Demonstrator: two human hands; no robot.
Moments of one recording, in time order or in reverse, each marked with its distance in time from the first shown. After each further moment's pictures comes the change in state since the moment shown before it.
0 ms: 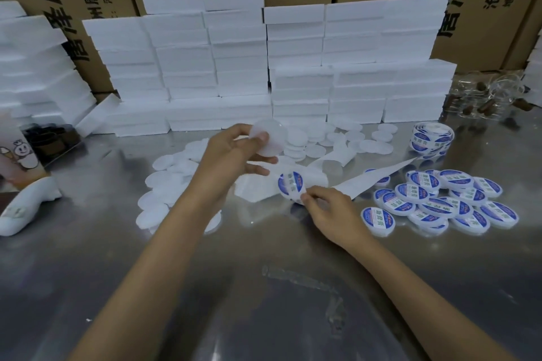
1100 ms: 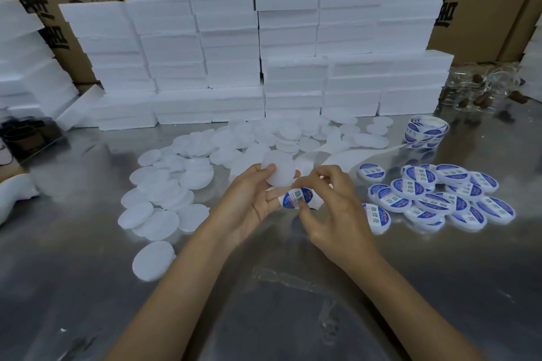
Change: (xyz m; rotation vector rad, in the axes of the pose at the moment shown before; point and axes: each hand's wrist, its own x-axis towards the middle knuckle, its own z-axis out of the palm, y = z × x) left_hand -0.008 -0.059 0.036 -0.584 -0.210 -0.361; right_hand -0.031 -0.023 -0.010 -0.075 0.309 -0.322
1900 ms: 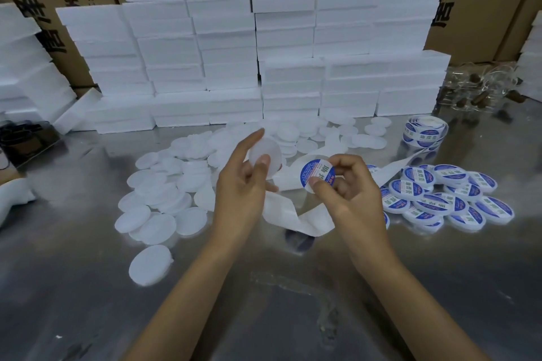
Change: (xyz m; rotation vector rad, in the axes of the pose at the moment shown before) left_hand -0.015 -0.001 0.017 0.666 0.324 0.589; right_hand 0.015 -0.025 -0.020 0.808 0.195 0.426
